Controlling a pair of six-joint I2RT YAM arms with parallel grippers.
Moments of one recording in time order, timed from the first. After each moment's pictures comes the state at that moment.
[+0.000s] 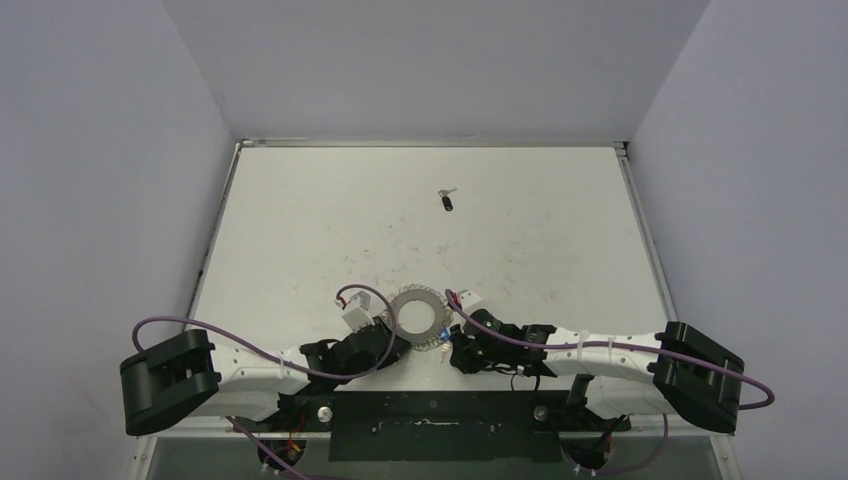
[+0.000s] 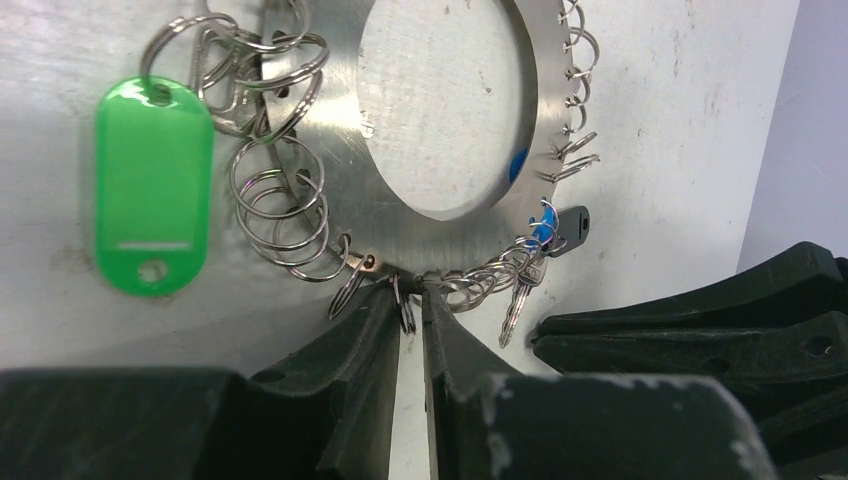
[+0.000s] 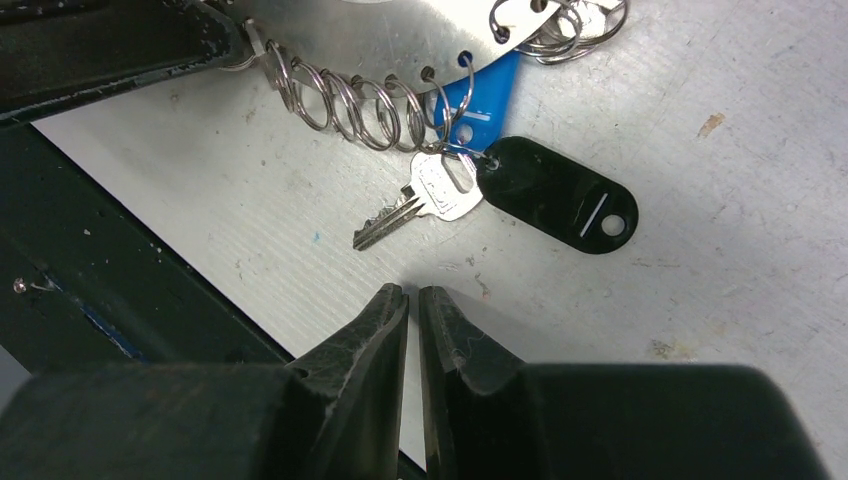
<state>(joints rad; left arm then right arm) -1.17 1.14 0.17 0.28 -0.41 -1.38 1.10 1.21 0.41 -0.08 0.02 0.59</state>
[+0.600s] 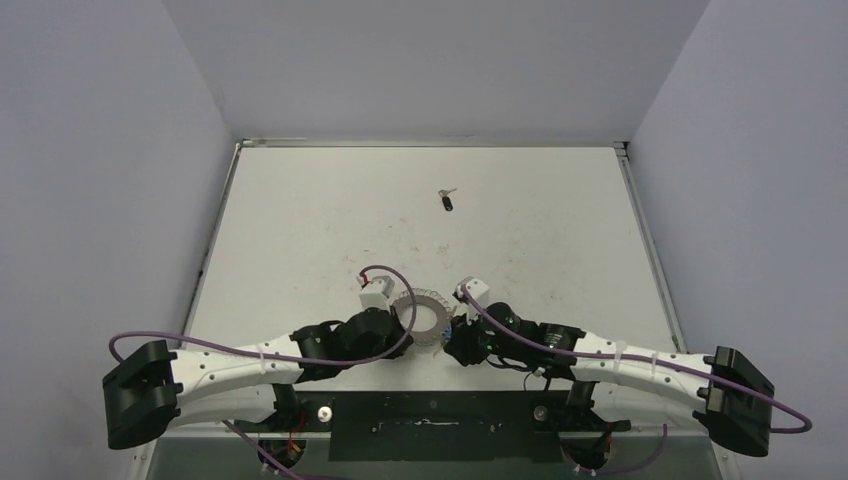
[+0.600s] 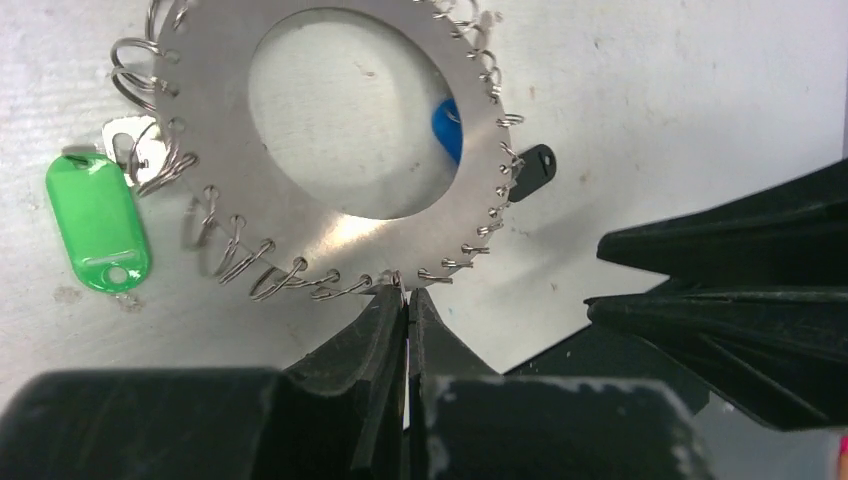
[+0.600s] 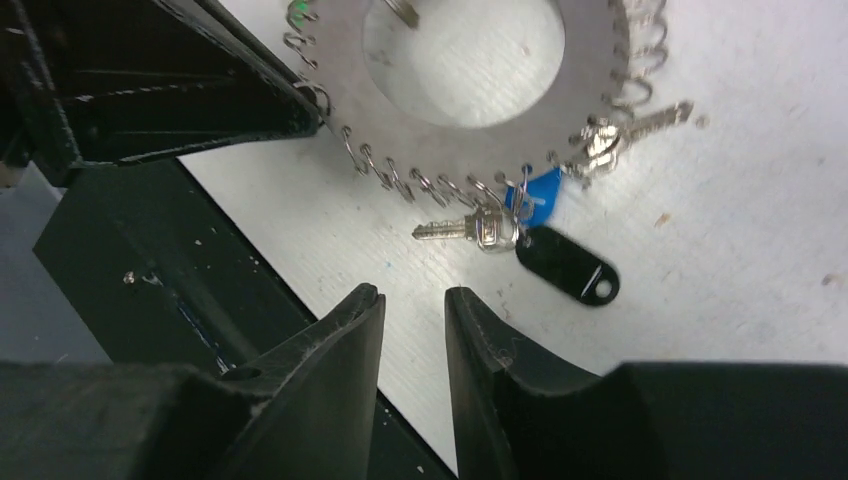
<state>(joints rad) -1.16 1.04 0.39 -0.06 -0.34 -1.06 1.10 1.01 0.44 -0.14 0.04 0.51</state>
